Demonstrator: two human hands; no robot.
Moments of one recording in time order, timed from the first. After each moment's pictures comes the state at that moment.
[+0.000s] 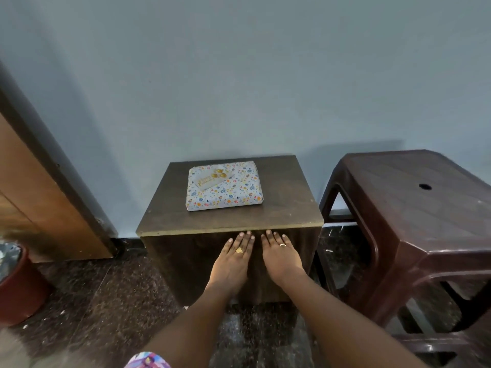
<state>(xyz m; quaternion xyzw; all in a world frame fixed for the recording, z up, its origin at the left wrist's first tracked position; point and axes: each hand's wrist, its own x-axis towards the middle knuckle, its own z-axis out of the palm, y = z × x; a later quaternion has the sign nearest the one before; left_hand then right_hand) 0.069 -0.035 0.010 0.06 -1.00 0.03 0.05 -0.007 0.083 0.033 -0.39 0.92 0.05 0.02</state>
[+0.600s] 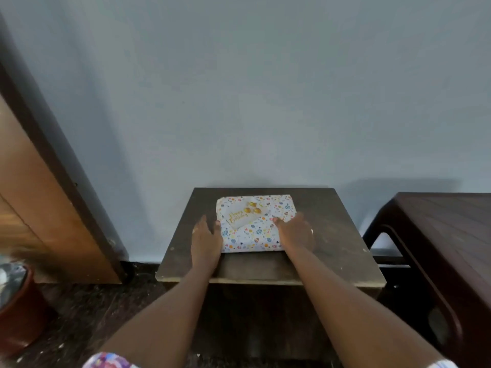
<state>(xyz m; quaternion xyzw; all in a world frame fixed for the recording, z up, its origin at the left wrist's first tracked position) -0.001 -0.200 0.065 0.37 -0.85 -0.30 0.21 -0.112 -0.053 0.087 -0.03 0.92 -0.39 0.06</state>
